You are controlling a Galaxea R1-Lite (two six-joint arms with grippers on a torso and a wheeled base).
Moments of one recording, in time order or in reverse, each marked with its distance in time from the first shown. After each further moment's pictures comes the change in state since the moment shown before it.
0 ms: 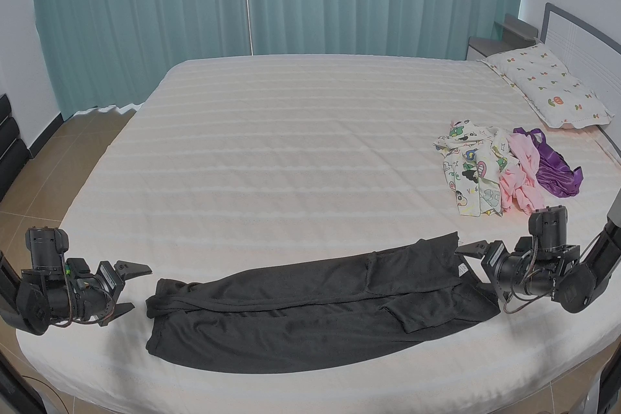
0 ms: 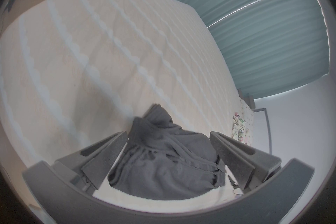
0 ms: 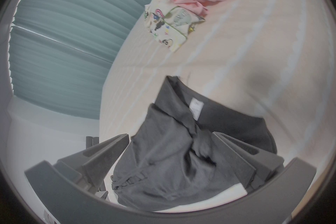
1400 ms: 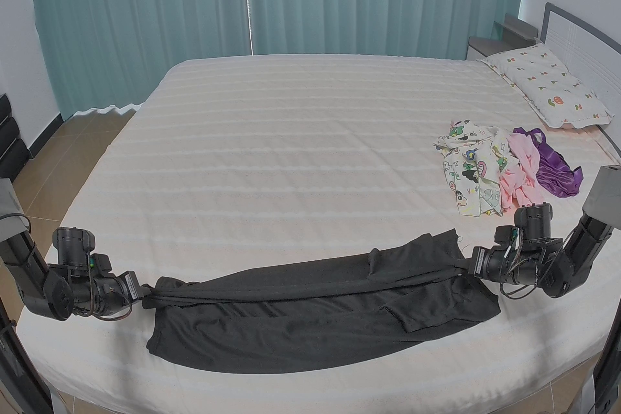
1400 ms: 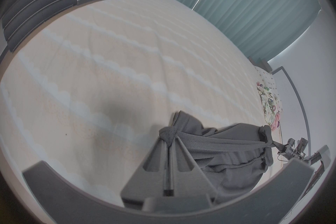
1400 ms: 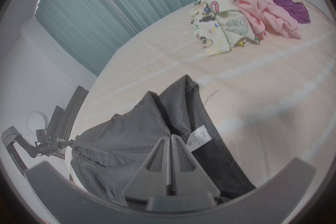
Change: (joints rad) left arm -0.033 0.224 -0.124 -0.006 0.147 0.407; right arm -0.064 0.176 -0.153 0.001 0.114 -0.580
